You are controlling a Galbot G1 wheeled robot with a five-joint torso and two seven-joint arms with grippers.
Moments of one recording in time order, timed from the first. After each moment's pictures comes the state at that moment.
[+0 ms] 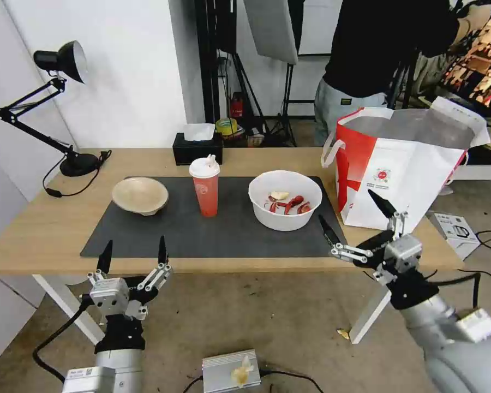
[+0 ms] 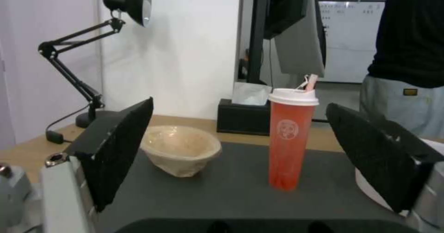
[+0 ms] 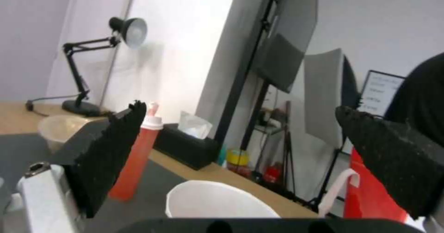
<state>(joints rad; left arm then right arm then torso) 1.86 -1.39 -0.42 -2.44 -0.03 -0.17 -0.30 -1.57 0.77 0.63 2.34 0.43 0.19 -0.03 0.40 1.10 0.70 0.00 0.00</state>
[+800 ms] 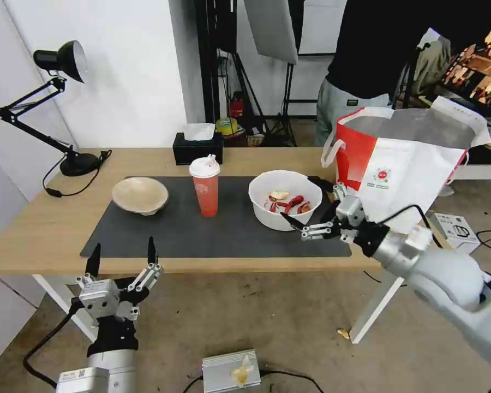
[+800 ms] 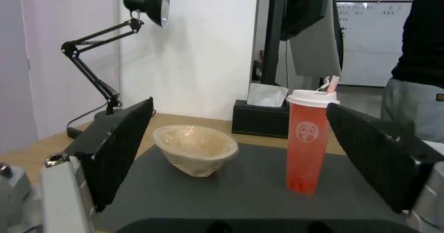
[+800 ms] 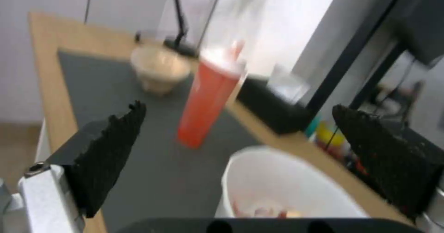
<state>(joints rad) 1.86 -1.44 -0.45 -2.43 -0.02 -0.18 -0.31 -0.83 0.54 0.09 1.98 0.63 0.02 -0.36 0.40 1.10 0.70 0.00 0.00</state>
